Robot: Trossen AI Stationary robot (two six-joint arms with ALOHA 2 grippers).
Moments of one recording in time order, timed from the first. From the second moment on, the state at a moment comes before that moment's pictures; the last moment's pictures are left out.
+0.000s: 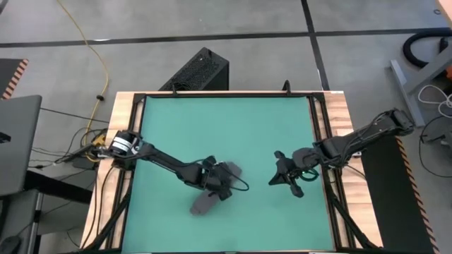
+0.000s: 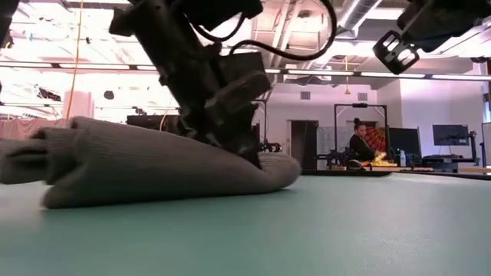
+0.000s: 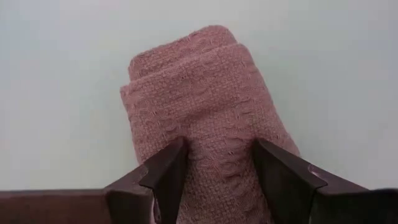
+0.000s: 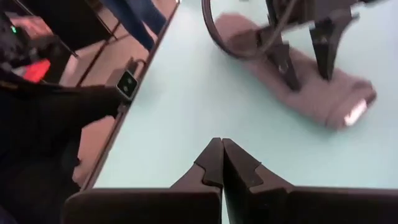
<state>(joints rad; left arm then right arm) -0.29 1.98 1.21 -0.34 -0.42 -0.66 0.34 0.97 0.62 -0.18 -0.10 0.29</state>
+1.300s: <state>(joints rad) -0.51 1.76 1.21 -0.97 -0.24 -1.45 0.33 0.97 0.62 -0.23 -0.10 0.31</state>
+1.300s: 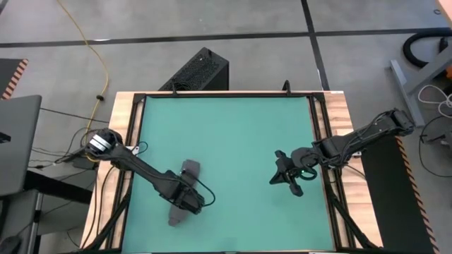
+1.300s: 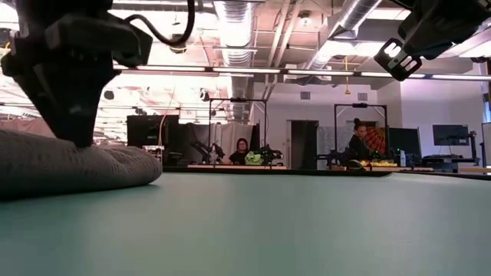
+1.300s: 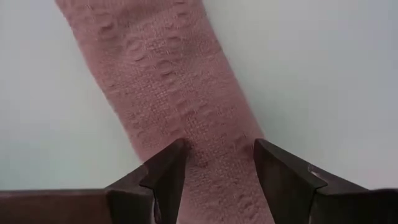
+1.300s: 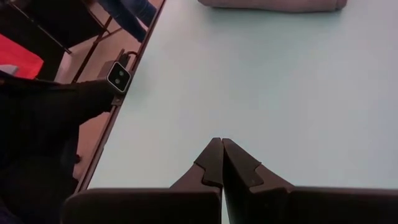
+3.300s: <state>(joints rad) -0.82 1.69 1.21 -1.01 0.07 -1.75 0.34 0.97 0.62 -0.19 -0.11 0.29</state>
